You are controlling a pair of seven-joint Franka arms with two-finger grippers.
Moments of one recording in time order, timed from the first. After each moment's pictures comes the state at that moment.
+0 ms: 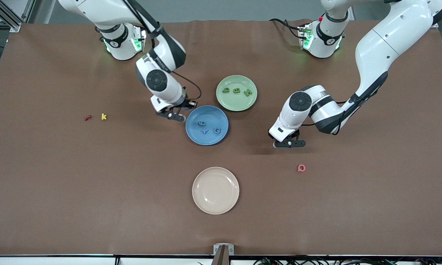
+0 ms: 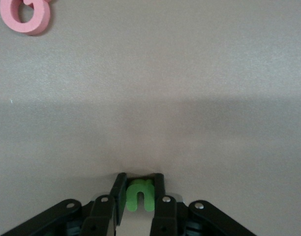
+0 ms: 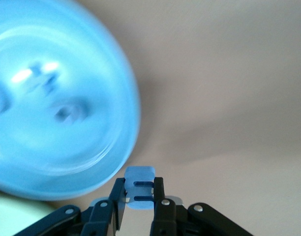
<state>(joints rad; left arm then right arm) 0.37 0.74 -0.86 -2.06 0.90 2.40 -1.08 0.26 0.34 0.47 -2.20 0.16 2.42 0.91</state>
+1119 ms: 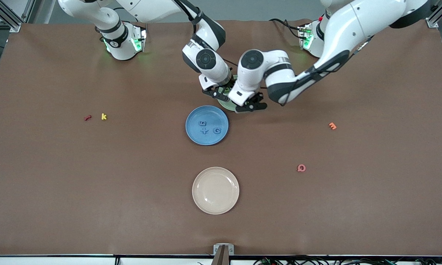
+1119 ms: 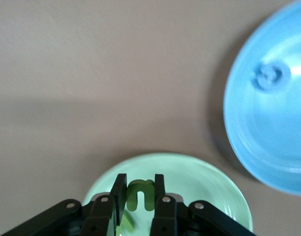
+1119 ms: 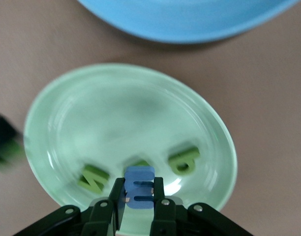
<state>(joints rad) 0.17 0.74 -1.12 -2.06 0.81 2.19 -1.50 0.63 0.56 0.40 -1.97 0.28 2.57 1.20</state>
